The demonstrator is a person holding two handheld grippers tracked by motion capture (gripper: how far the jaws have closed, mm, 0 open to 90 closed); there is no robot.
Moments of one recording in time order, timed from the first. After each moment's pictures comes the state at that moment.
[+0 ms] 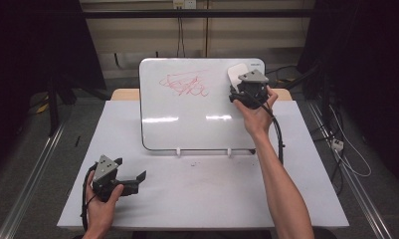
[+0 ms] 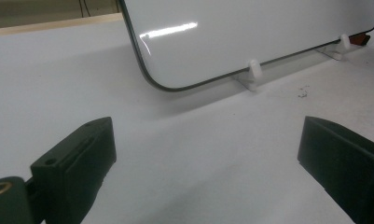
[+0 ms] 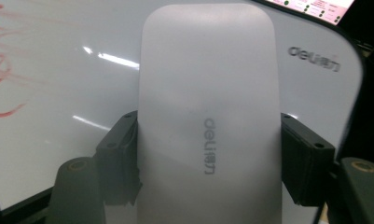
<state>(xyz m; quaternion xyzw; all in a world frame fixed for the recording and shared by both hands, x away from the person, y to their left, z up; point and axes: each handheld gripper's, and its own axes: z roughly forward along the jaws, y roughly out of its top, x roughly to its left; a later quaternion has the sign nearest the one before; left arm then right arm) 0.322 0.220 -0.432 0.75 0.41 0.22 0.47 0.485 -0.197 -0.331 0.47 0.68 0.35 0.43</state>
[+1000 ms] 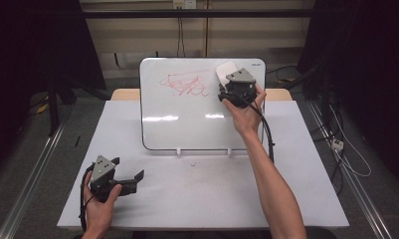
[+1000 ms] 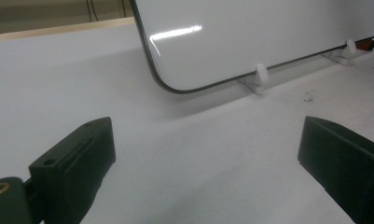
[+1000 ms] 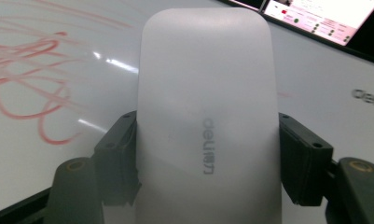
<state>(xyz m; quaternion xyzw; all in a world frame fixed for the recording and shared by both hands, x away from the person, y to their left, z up) 0.320 0.225 -0.430 0.74 0.42 0.23 0.47 0.491 -0.172 -0.329 0.45 0.68 0.37 0.44</state>
